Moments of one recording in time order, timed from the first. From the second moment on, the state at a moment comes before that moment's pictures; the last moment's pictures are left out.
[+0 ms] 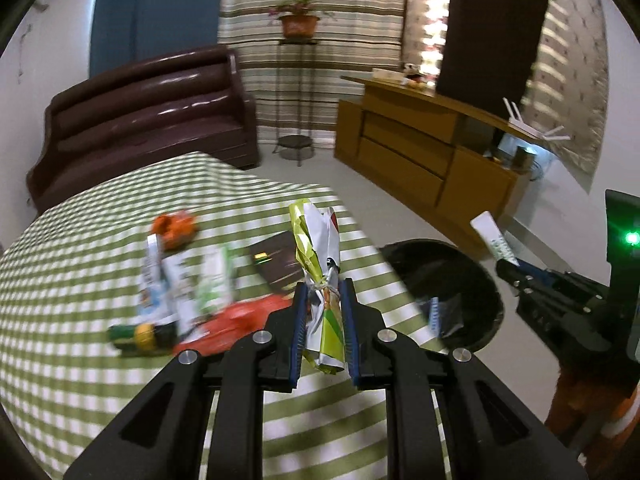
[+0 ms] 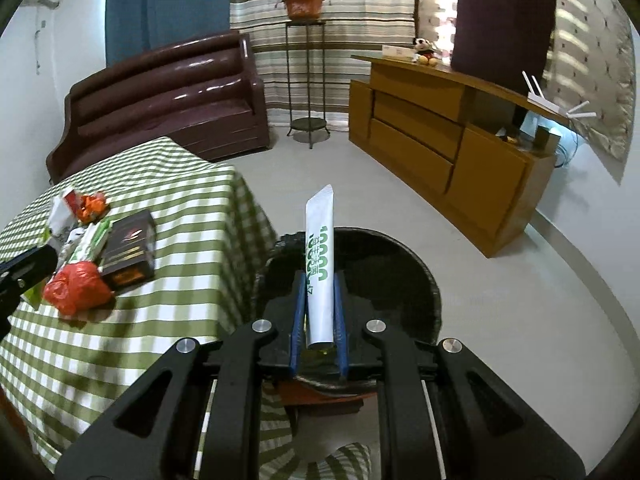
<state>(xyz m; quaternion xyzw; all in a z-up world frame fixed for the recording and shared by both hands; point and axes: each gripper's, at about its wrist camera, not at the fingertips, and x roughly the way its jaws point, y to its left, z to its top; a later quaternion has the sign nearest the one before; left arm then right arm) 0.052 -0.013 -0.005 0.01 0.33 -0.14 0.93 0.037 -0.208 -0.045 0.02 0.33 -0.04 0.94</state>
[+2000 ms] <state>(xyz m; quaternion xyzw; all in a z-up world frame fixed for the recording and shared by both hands) 0.085 -0.048 -0.025 0.04 0.37 -0.12 0.92 0.064 -0.231 -0.061 0.06 0.35 -0.02 0.94</state>
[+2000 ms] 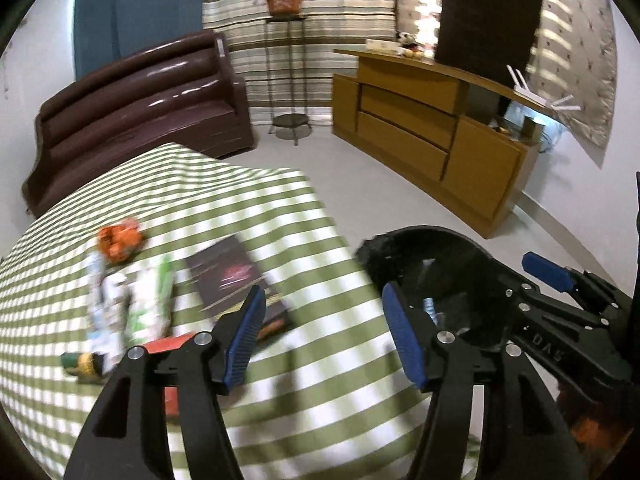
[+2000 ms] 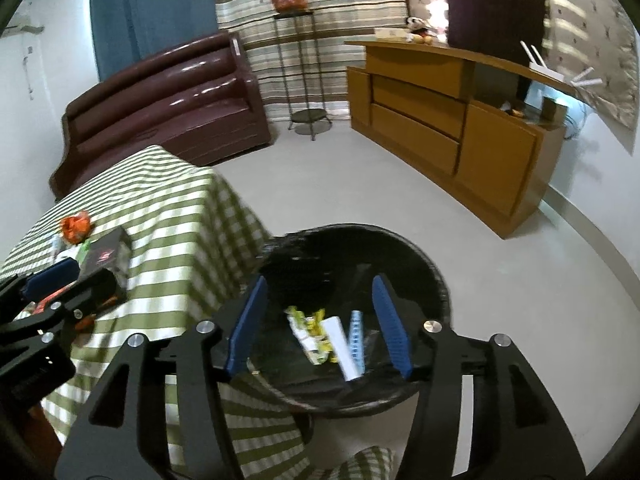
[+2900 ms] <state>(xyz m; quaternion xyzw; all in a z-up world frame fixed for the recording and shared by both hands) 0.029 0.176 -0.030 -0.03 0.38 0.08 0.92 0.058 -0.040 -0.032 -0.01 0.34 0.13 0.93</state>
